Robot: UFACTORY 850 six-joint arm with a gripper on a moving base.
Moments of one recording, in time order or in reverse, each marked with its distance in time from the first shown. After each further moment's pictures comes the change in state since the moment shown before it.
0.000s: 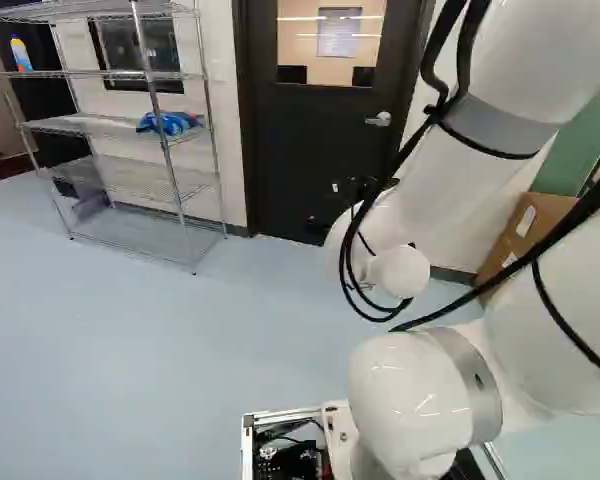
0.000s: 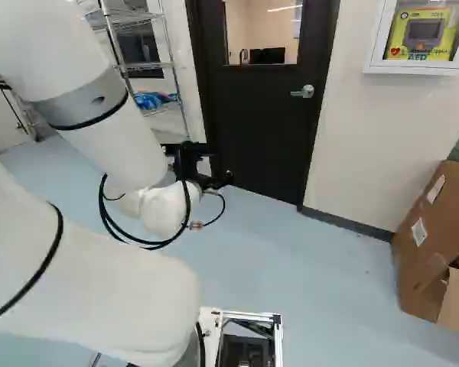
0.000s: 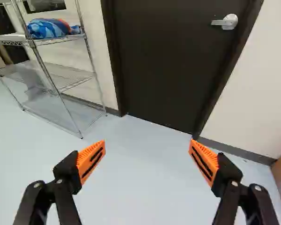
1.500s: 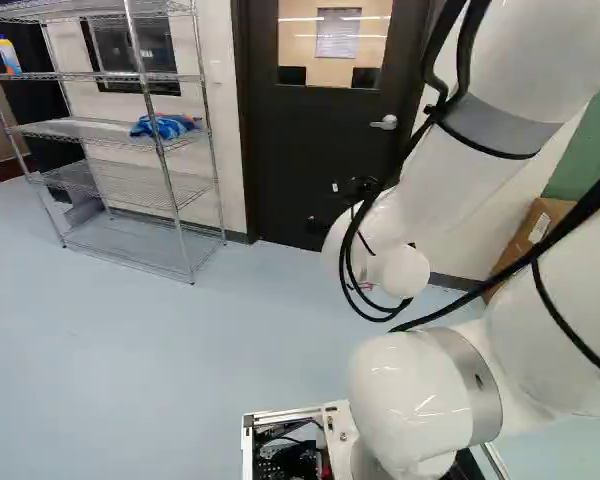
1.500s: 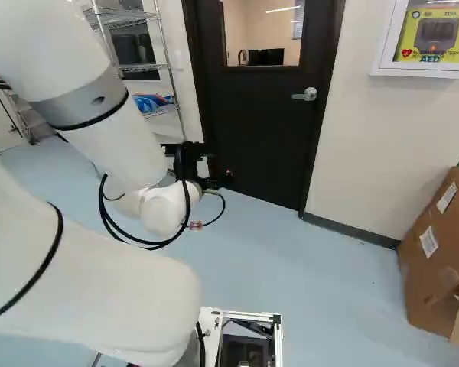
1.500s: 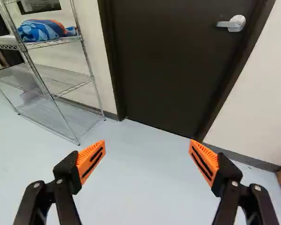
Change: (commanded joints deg) arm 0.0 0.0 0.0 0.0 0.0 0.0
